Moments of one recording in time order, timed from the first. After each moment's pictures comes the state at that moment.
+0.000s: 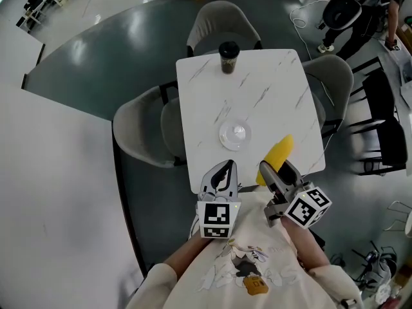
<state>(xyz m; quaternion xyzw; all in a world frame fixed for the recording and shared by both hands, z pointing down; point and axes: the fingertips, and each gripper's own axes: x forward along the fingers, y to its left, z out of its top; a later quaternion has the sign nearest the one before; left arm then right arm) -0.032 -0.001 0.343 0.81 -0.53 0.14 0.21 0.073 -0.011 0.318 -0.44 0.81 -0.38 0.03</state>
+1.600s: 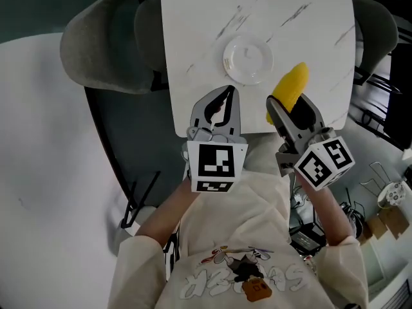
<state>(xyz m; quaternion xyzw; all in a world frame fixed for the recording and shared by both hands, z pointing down) -0.061 -0.066 0.507 0.77 -0.52 0.20 0.31 0.038 -0.078 0.485 -0.41 0.81 -0.39 -0.17</state>
